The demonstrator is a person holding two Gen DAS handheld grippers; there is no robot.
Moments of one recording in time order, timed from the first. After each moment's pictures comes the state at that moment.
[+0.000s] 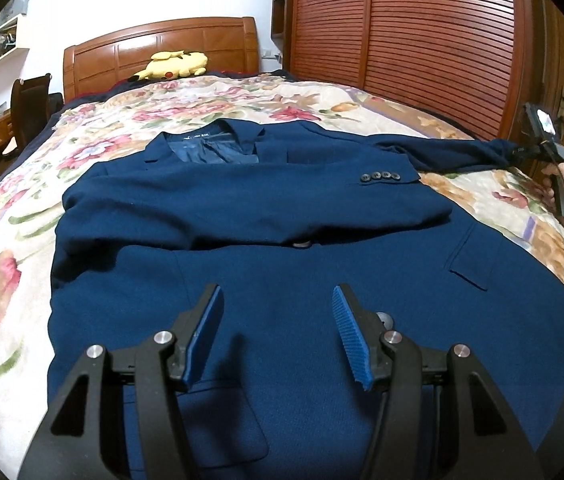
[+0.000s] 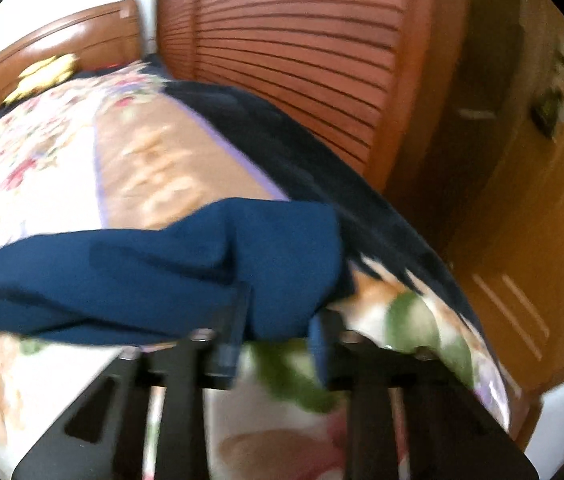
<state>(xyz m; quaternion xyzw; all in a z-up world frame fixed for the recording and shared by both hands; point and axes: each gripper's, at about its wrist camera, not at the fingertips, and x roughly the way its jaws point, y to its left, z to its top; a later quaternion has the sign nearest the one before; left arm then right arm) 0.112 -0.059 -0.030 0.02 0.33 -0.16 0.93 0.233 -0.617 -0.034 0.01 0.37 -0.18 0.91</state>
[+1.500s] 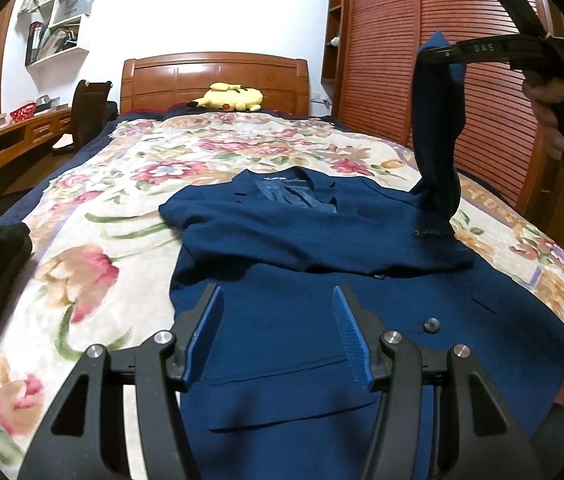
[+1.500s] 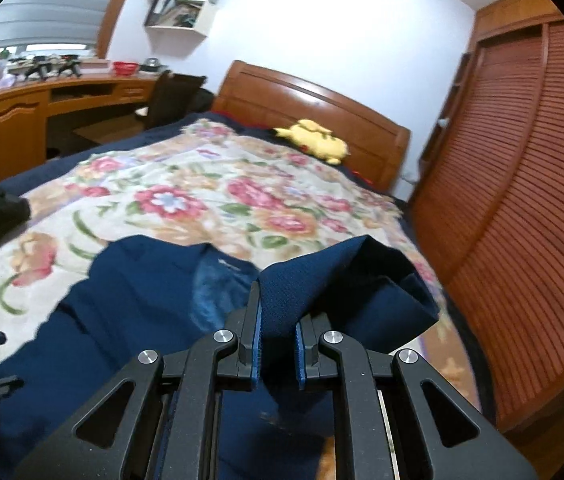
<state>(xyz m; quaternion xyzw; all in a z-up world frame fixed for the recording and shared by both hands) 0.060 0.047 0.010 -0.03 0.27 -0.10 0.96 0.187 -0.136 0.127 -0.21 0.21 0.15 0.94</state>
